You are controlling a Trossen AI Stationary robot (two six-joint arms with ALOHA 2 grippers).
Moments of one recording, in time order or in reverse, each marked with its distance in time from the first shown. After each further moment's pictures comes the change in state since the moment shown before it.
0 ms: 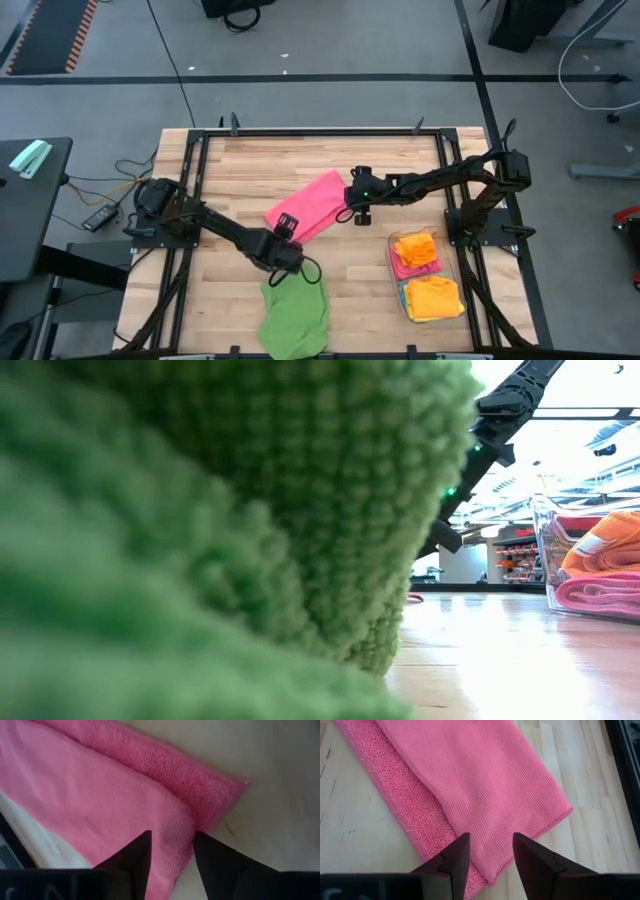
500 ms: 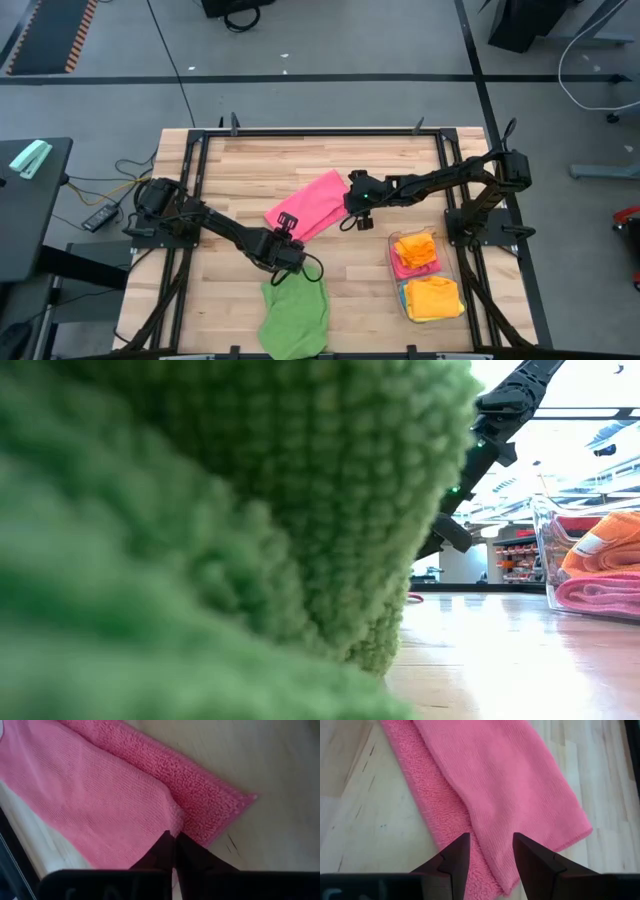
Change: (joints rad) left arm 0.009 -0.001 0.001 0.025 -0.004 -0.079; right arm 0.014 0.000 0.000 0.003 -0.074 -0.094
